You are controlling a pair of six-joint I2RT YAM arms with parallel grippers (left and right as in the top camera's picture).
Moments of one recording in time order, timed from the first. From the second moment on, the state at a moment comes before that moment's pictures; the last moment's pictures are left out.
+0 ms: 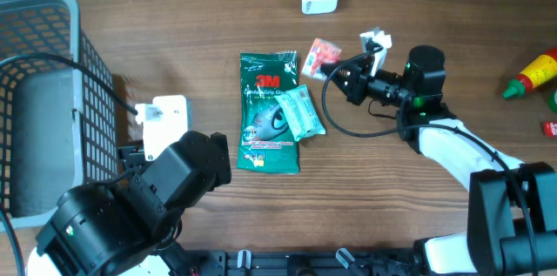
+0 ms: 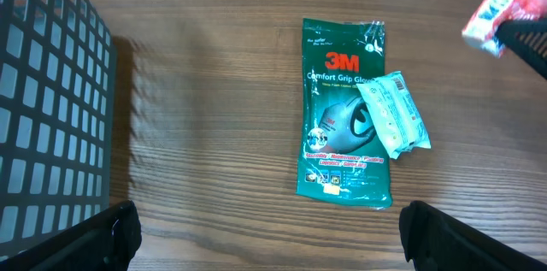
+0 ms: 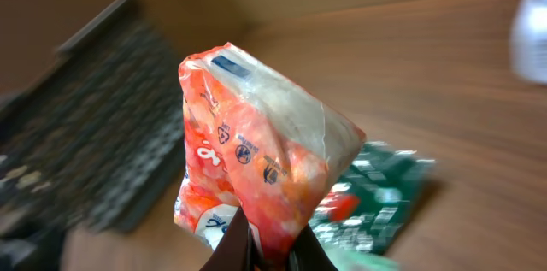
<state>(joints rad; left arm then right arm) -0.86 0.98 1.43 -1.47 -0.55 -0.77 0.14 1.60 0.71 0.56 -0.85 0.34</state>
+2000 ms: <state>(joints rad) -0.86 0.98 1.43 -1.47 -0.55 -0.77 0.30 2.29 1.79 0.10 0.35 -0.72</state>
